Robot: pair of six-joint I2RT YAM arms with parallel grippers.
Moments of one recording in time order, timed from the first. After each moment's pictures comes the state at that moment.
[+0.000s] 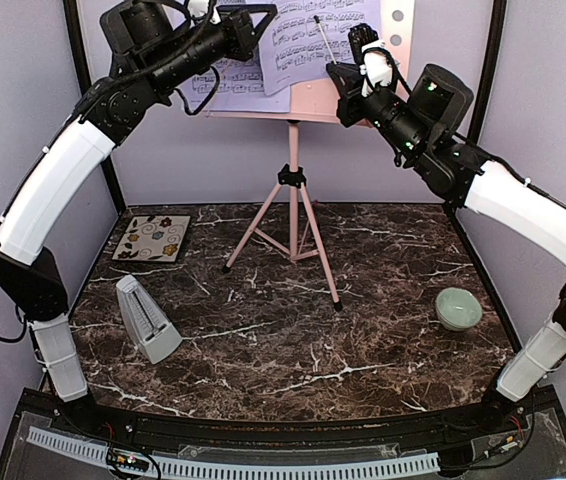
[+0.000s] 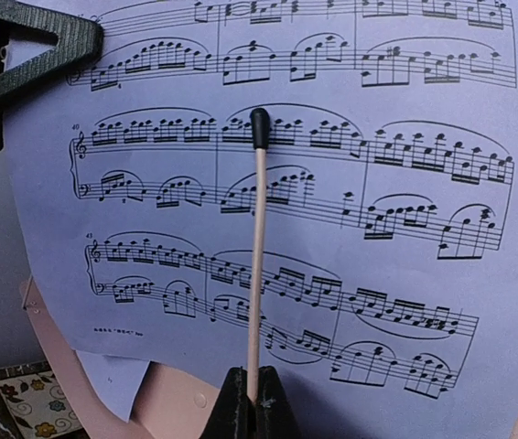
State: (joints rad) left arm -0.81 1.85 2.43 -0.24 0.04 0.01; right arm 0.78 1.56 1.63 0.29 0.08 -0.37
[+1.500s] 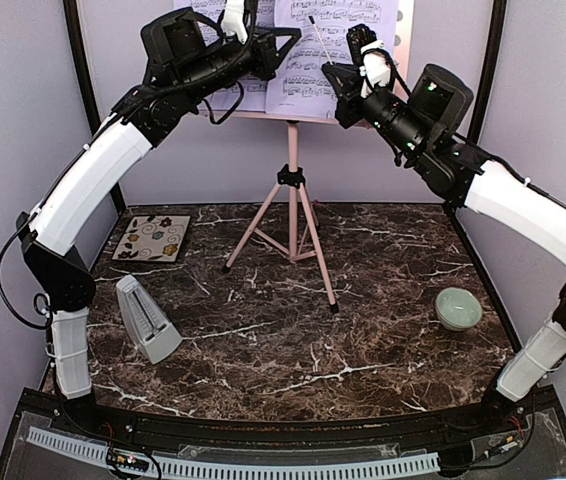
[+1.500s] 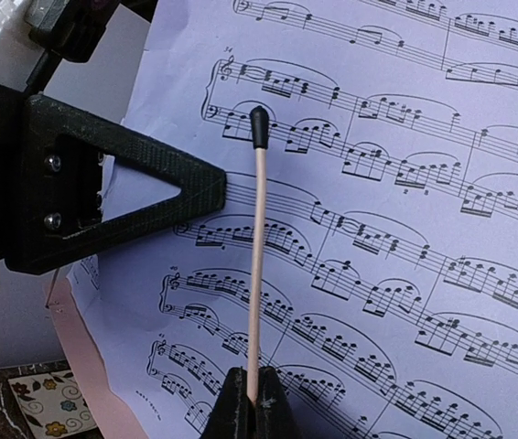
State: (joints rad) left arm -0.77 2.01 2.53 -0.24 0.17 0.00; right arm 0.77 1.57 1.63 0.29 0.02 -0.37
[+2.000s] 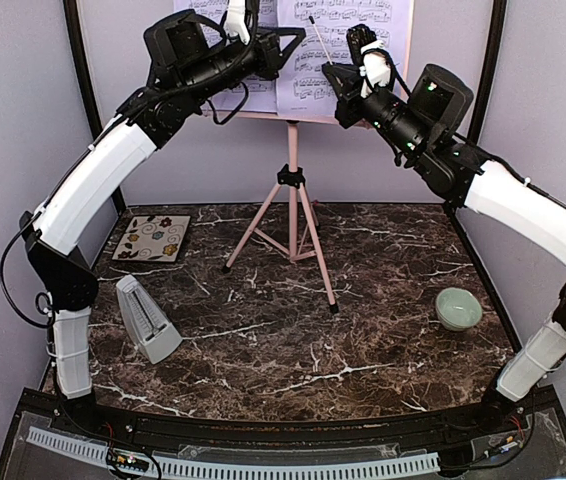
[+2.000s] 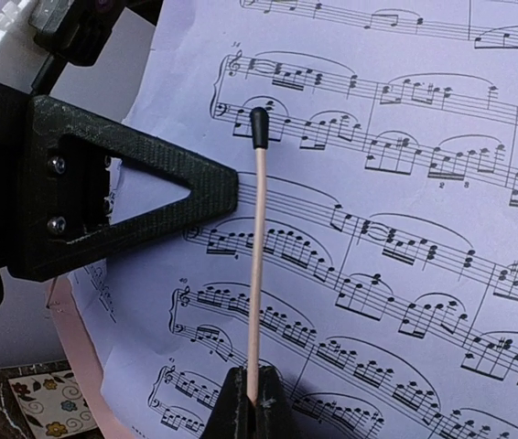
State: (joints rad) left arm -0.76 2.03 2.53 -0.19 0.21 -0.05; right arm 0.77 1.57 1.63 0.29 0.02 -0.37
